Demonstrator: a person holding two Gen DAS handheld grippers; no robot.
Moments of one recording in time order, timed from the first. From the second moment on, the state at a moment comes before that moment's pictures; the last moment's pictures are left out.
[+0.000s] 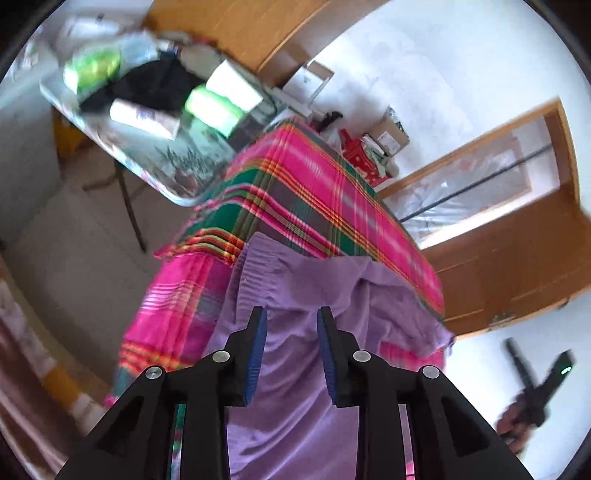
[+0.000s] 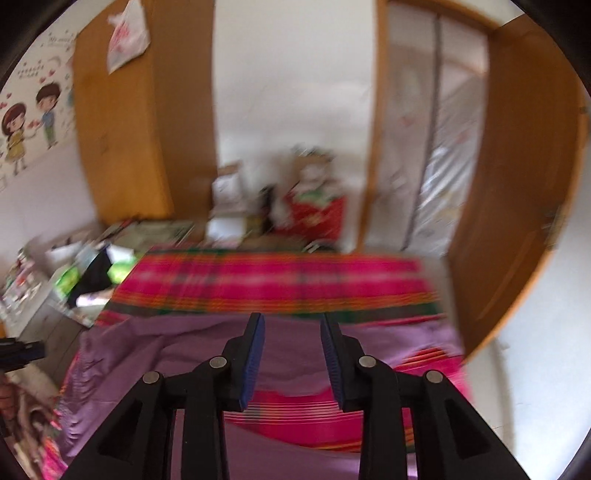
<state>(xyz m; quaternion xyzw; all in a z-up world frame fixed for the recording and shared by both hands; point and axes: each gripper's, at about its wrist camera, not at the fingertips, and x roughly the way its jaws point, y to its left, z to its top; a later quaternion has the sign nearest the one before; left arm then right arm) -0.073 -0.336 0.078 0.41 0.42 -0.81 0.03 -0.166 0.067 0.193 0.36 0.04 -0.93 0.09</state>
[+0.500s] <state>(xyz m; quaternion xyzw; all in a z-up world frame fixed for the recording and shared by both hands) -0.148 -0.367 0.003 0.42 0.54 -0.73 -0.01 -0.178 -0.029 0.042 0.46 0.07 -0.86 0.21</state>
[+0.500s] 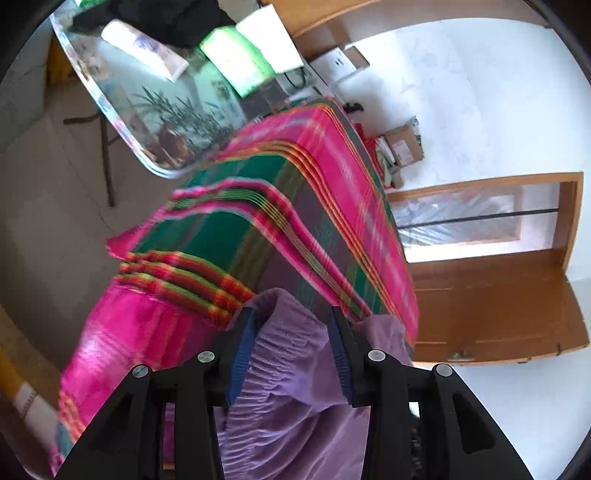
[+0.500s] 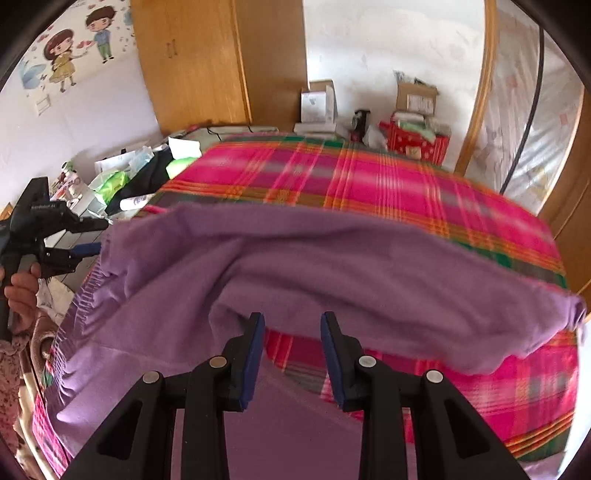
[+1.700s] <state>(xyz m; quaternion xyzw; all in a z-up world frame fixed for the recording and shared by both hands) -0.124 -0.397 0.005 0.34 0.56 -0.75 0.07 -0.186 -0.014 0.002 0.50 -0.02 -0.84 0.21</state>
